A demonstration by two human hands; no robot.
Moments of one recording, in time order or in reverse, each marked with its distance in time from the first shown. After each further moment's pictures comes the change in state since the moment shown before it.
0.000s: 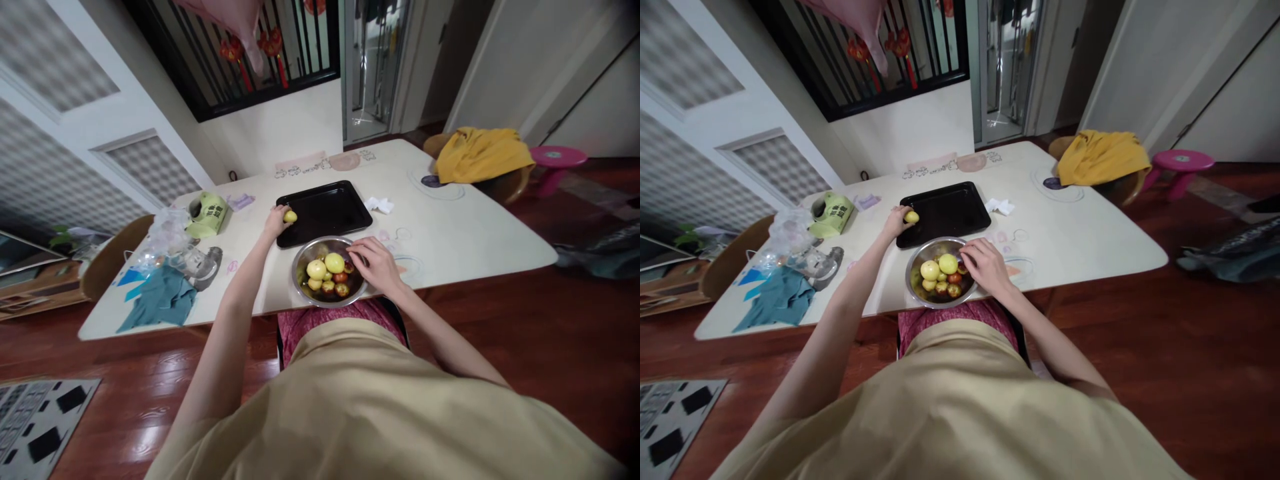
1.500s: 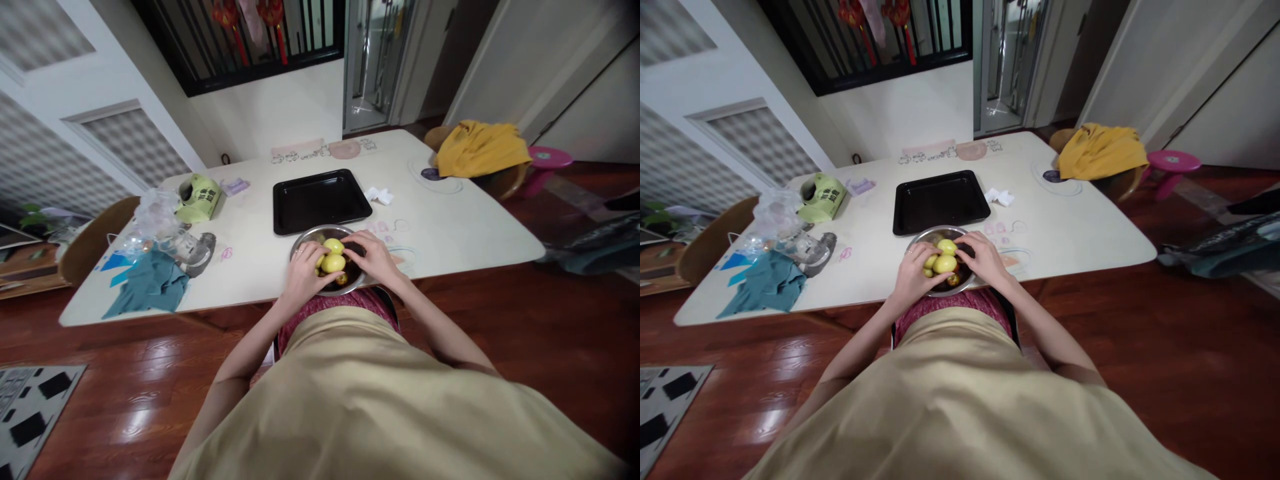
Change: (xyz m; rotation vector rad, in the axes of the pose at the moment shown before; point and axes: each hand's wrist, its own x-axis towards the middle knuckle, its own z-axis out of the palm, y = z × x) left_hand -0.192 0.192 -0.007 -0.296 0.281 0.247; right_hand 0.001 0.002 0.002 0.153 -0.176 0.169
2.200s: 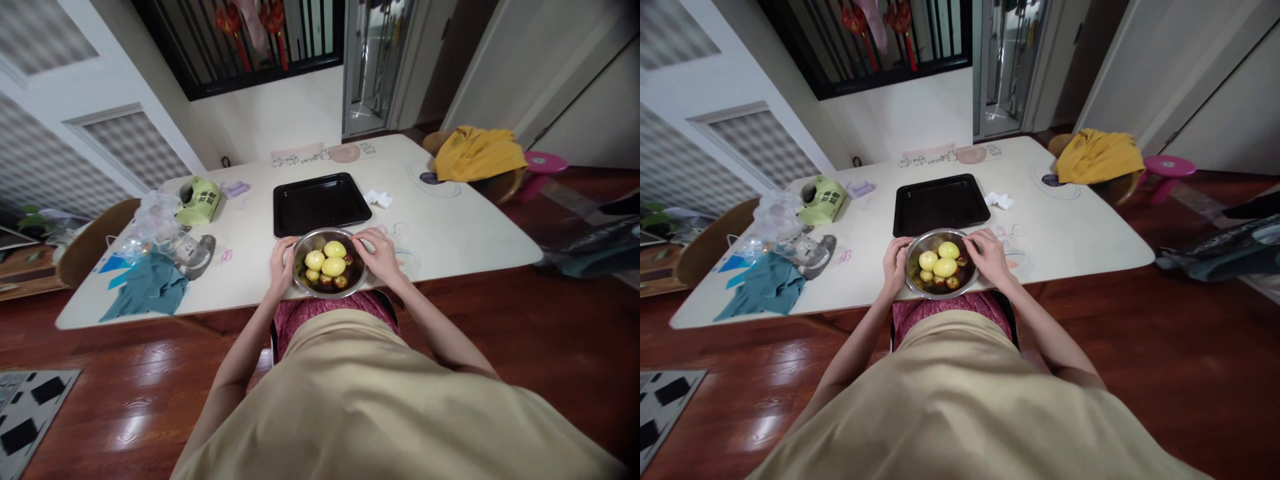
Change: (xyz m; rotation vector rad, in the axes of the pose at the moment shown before) left_hand -0.012 -0.063 -0.003 -0.248 0.297 -0.177; right_hand 0.003 0.005 -0.001 -0.032 0.232 0.009
